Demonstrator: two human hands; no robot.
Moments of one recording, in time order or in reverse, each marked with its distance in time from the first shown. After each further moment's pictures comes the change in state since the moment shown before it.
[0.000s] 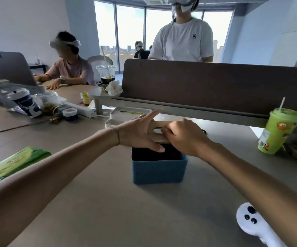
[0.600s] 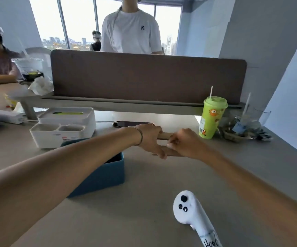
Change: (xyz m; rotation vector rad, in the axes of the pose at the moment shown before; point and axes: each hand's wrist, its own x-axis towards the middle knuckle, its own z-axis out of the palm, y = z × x) left_hand 0.151 0.126 0.118 0.426 -0.293 0.085; right_hand -0.100 0.171 -0.019 0.067 -0.149 0.410
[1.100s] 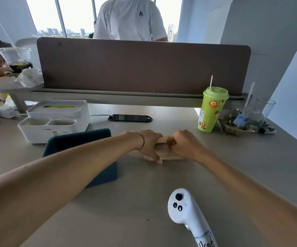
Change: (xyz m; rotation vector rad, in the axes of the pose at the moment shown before) left_hand 0.036 0.007 0.045 0.023 -0.171 -0.031; right_hand 0.005 0.028 0.029 -0.012 -0.069 0.091
